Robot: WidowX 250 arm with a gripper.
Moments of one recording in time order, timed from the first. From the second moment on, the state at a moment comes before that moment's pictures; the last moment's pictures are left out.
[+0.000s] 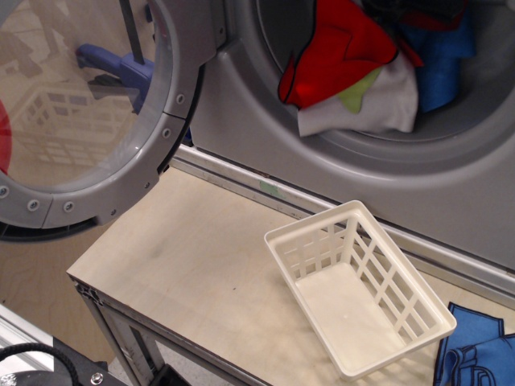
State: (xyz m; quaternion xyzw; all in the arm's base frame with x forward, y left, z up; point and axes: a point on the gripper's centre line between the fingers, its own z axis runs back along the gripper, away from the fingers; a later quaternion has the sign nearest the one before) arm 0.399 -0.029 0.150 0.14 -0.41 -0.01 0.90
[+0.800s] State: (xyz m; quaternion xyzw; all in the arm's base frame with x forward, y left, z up) arm 0.394 -0.023 0.149 0.11 -0.39 0.02 0.91
